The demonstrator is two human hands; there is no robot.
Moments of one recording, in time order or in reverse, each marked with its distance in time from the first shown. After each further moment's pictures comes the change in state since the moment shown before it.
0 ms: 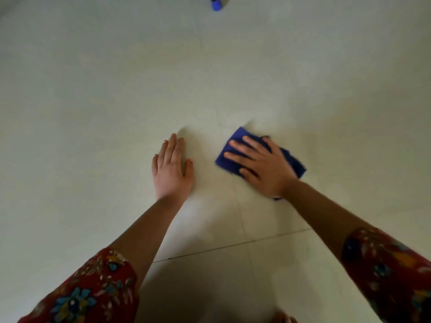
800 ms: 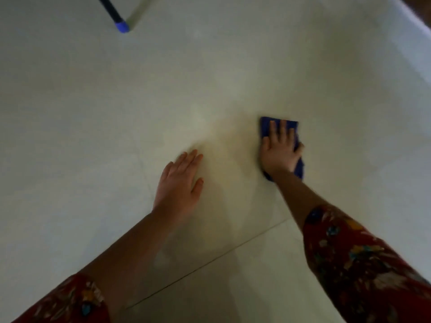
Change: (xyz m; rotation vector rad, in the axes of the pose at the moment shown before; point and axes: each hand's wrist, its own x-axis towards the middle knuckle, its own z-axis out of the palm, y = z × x) left_hand 0.017 0.148 0.057 -0.024 -0.318 0.524; right_hand -0.074 0.167 -0.016 0.102 0.086 1.190
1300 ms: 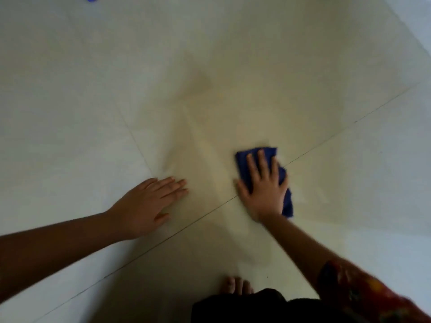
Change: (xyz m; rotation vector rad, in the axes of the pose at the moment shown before) left_hand -0.100 -0.054 -0.026 0.436 -0.459 0.528; right_hand -0.202 0.043 0.017 0.065 -0.090 -0.143
